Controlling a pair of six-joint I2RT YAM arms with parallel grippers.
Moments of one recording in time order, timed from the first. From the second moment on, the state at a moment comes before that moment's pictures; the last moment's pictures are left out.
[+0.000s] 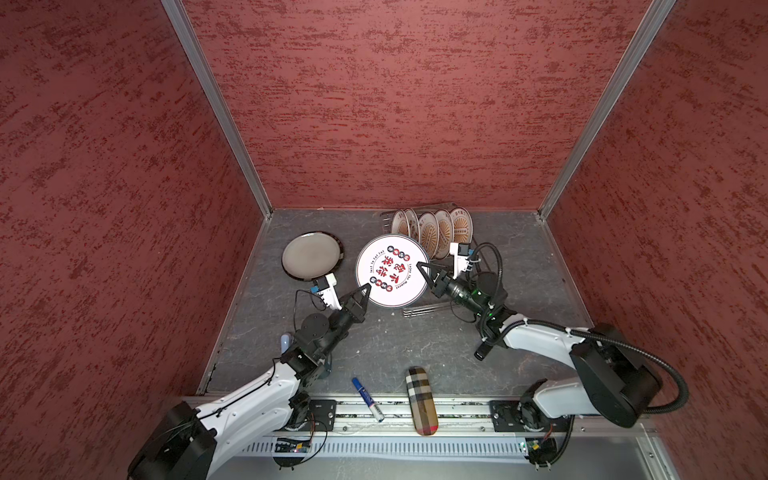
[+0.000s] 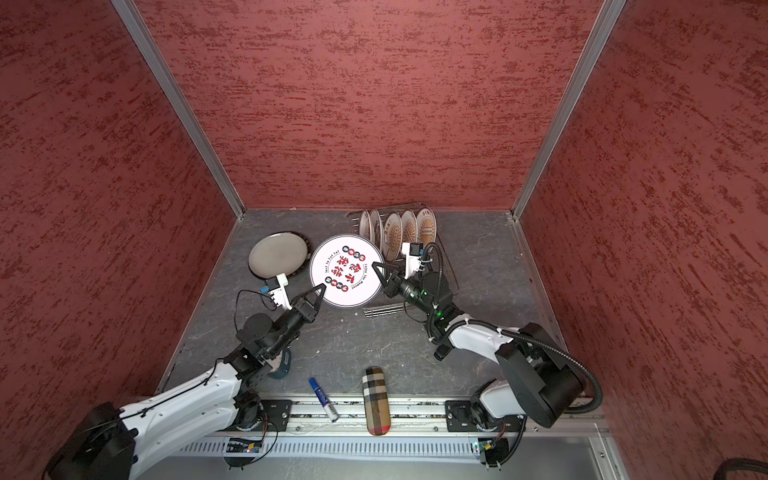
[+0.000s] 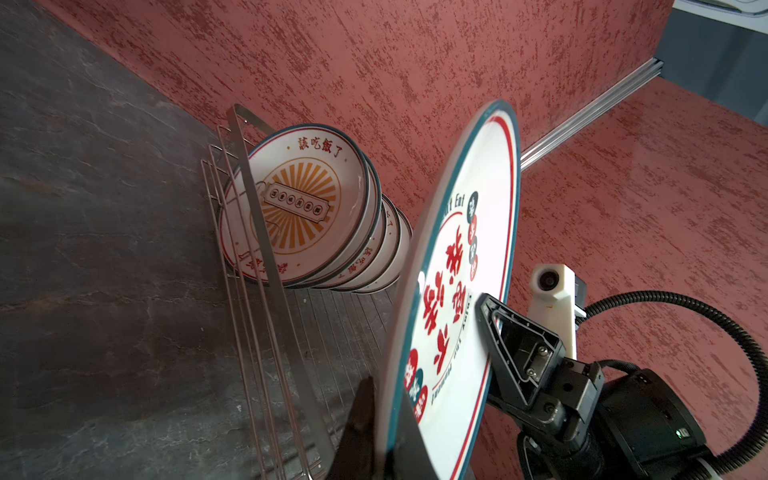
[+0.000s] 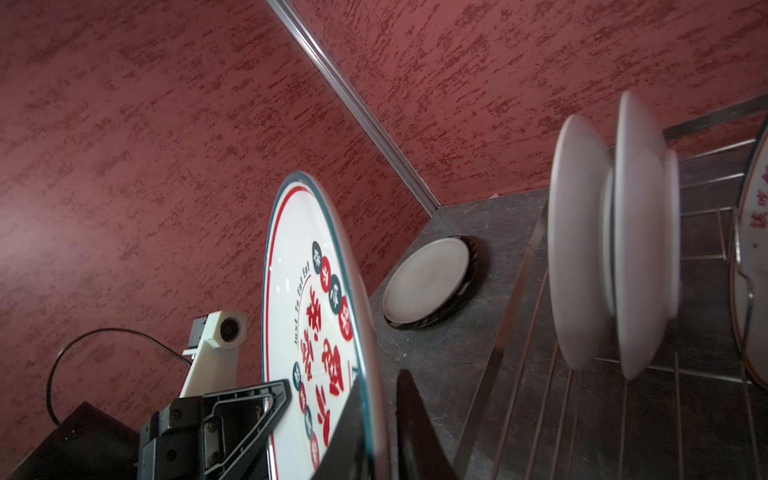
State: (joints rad) left arm -0.65 0.84 0.18 0.71 -0.05 -0.93; right arm 0.62 1.41 0.57 0.95 -0.32 0.74
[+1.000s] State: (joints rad) left arm -0.49 0.58 0.10 0.40 -0.18 -1.16; right arm 0.67 1.39 0.62 0.82 -0.26 0.66
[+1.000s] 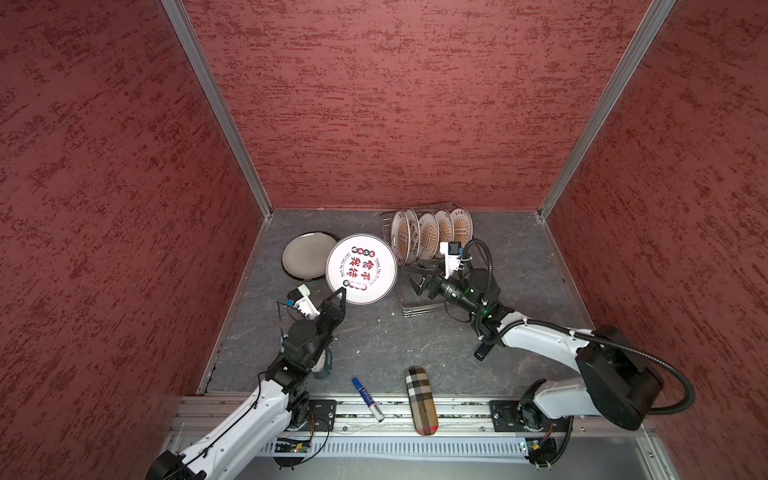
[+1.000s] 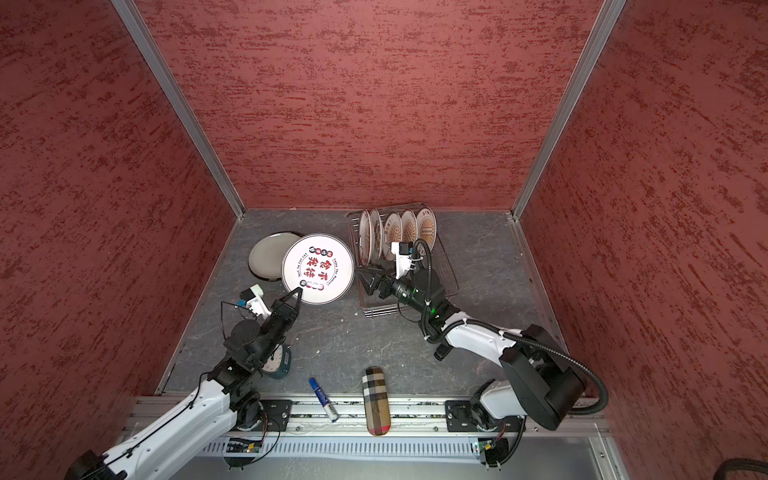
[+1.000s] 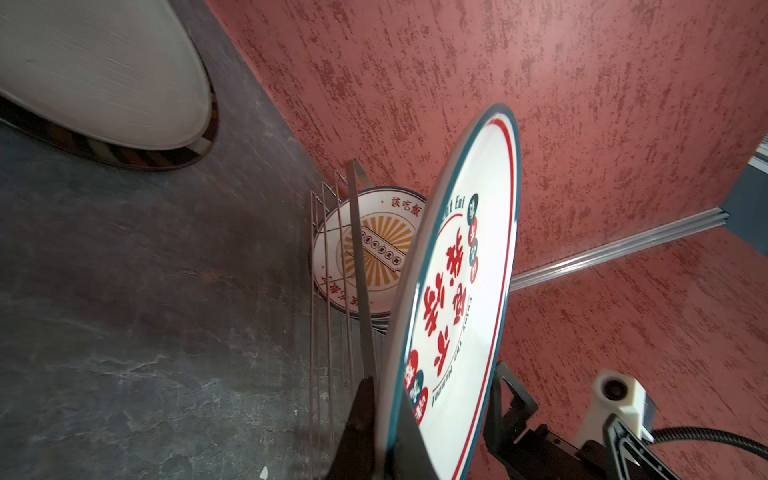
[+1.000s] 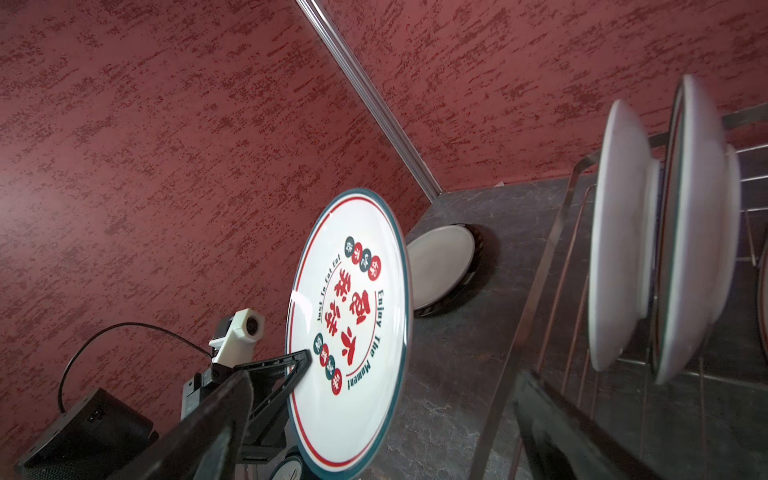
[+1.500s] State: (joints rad) left arm -0.46 0.68 0.18 0.03 -0.23 -1.30; right arm 0.73 1.42 0.67 0.74 -0.29 0.53
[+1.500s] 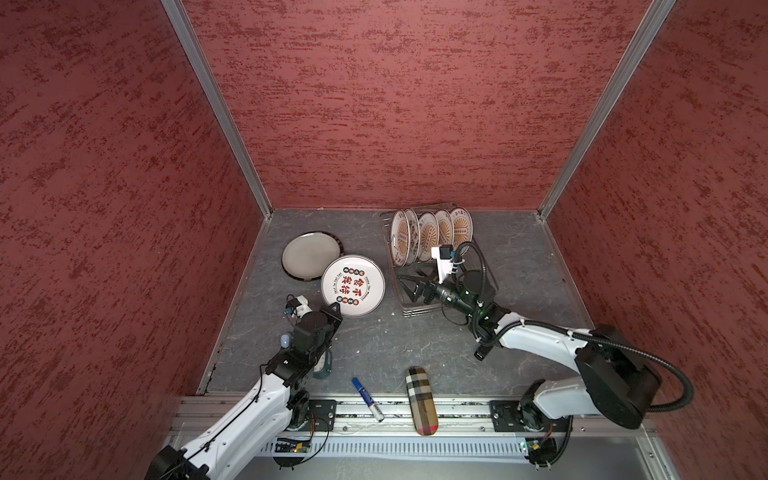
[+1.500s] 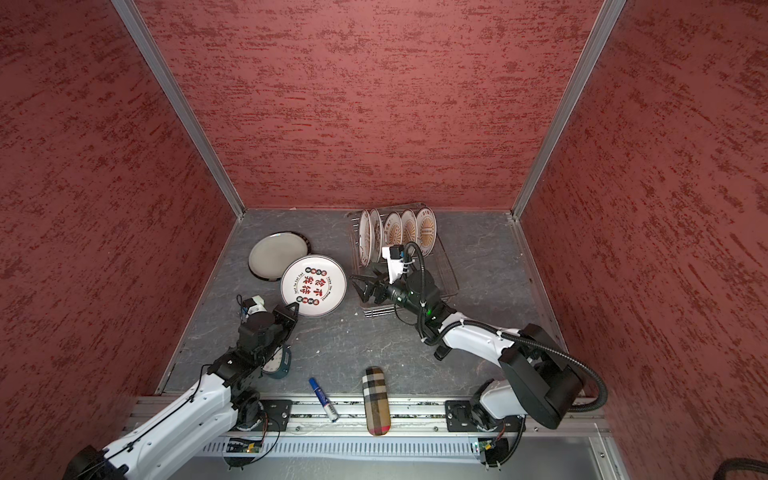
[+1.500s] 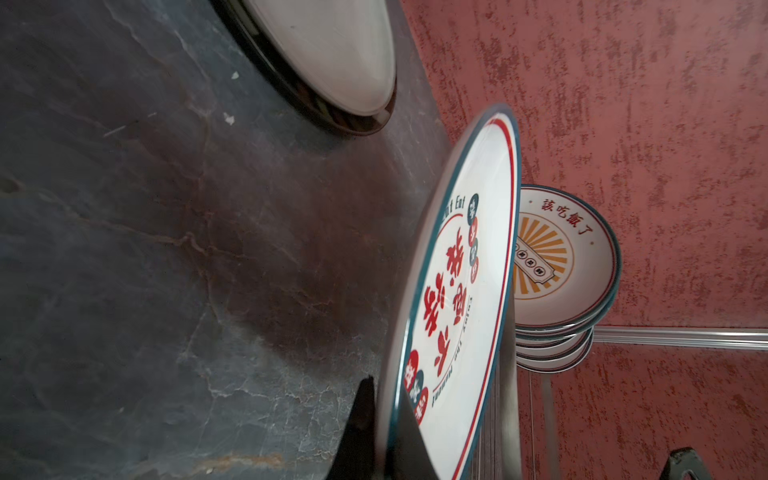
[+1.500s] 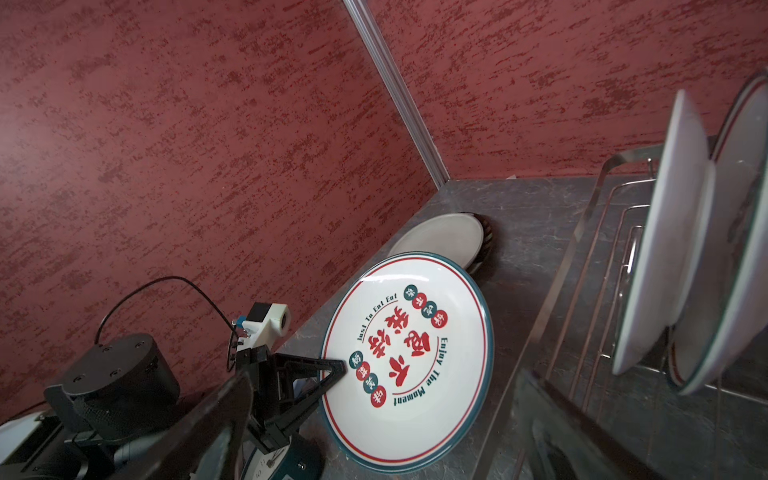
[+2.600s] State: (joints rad) left arm -0.40 0.96 0.30 -0.07 -0.12 -1.50; right arm 0.85 1.62 0.91 0.38 -0.17 0.33
